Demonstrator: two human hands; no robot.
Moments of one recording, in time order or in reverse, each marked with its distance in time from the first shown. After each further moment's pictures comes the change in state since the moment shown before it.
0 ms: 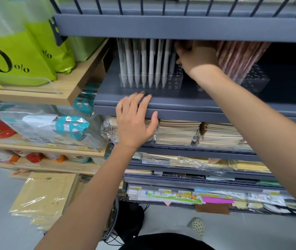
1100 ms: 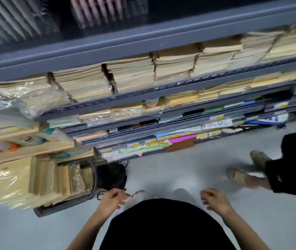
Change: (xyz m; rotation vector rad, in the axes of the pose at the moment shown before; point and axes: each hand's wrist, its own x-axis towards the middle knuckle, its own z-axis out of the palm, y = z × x) left_hand -0.331 0.162 -0.088 -0.547 -1.432 -1.335; right_hand -0.525 0.395 -0.056 0.353 -0.417 1.262
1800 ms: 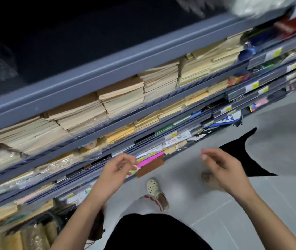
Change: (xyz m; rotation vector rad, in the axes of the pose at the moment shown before) left_hand -0.021 0.317 0.172 0.107 -0.208 0.642; right_hand 0.010 -0.110 -0.243 0.101 0.420 -0.606
